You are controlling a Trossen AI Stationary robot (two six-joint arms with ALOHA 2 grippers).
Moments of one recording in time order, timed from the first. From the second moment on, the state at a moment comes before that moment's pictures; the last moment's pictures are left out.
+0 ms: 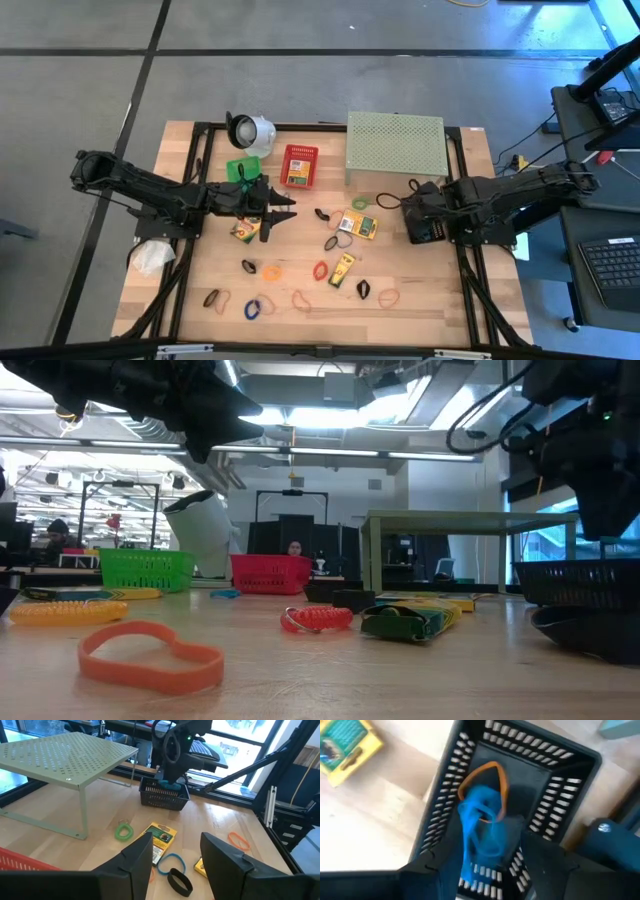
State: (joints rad) left arm -0.11 1.08 0.44 0.44 -0.20 -0.27; right arm 0.16 1.00 0.67 -1.14 0.12 1.18
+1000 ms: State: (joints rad) left arm -0.11 1.08 0.44 0.45 -0.19 -0.27; right arm 0.10 1.00 0.68 -1.12 0.22 1.48
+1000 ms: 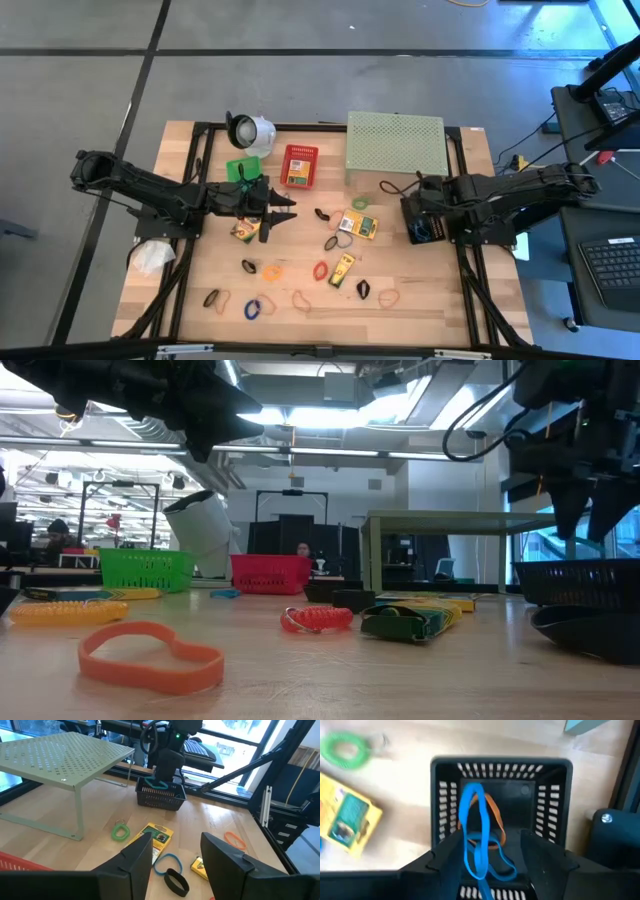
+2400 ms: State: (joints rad) left arm -0.11 1.08 0.44 0.45 -0.15 -0.28; right arm 0.09 1.02 0.68 -1.13 0.27 1.55
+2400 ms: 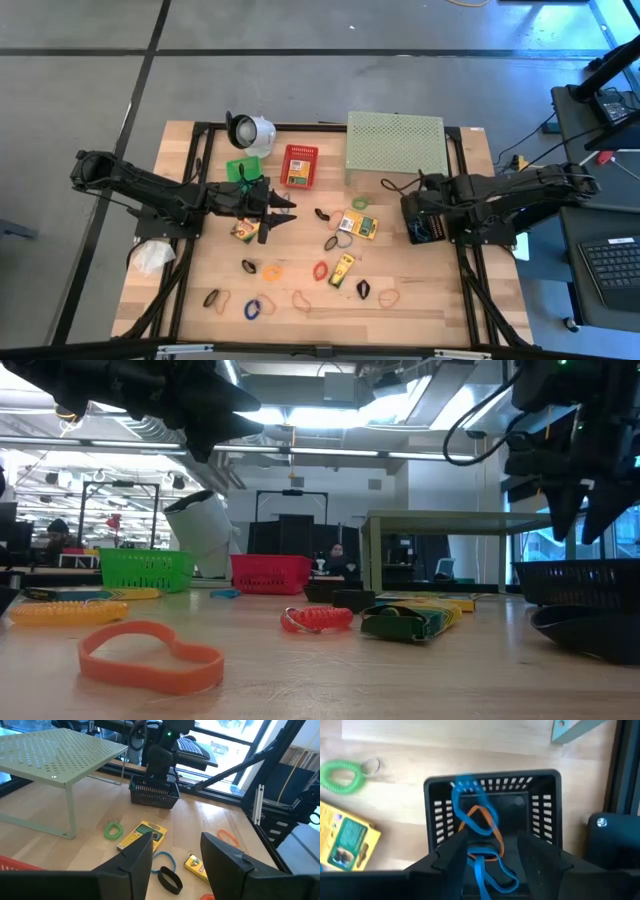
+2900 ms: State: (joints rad) left arm -0.11 1.08 0.44 0.45 -0.15 -0.28; right arm 0.10 1.02 0.72 -1.08 0.35 1.34
